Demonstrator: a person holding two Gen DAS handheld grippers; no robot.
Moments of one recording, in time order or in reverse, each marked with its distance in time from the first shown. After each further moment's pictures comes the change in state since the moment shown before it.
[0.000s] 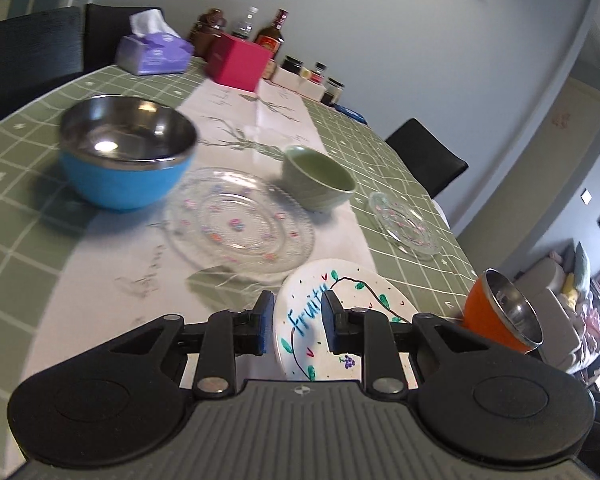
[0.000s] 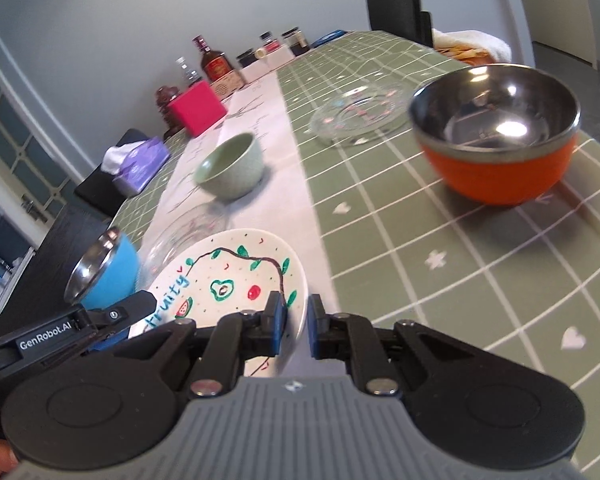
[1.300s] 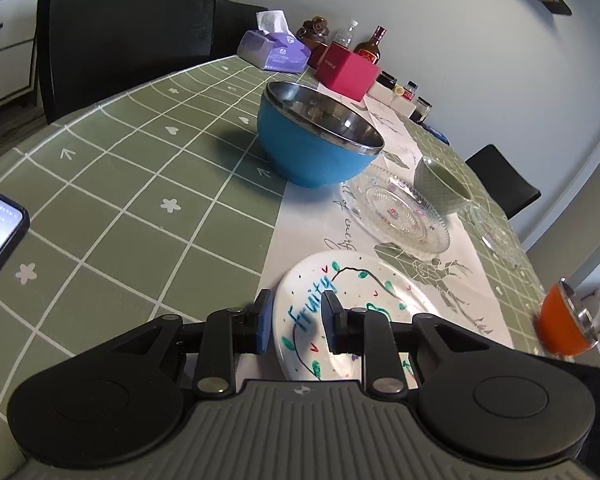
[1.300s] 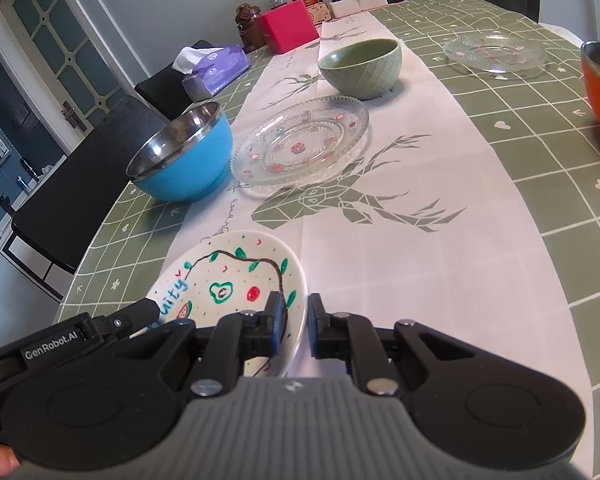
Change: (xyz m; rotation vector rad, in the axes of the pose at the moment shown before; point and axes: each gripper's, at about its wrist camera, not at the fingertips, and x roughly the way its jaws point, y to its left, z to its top) left arm -0.053 0.098 -0.035 -0.095 -0.025 0.173; right arm 0.043 0.085 -0.058 -0.176 0.149 0.069
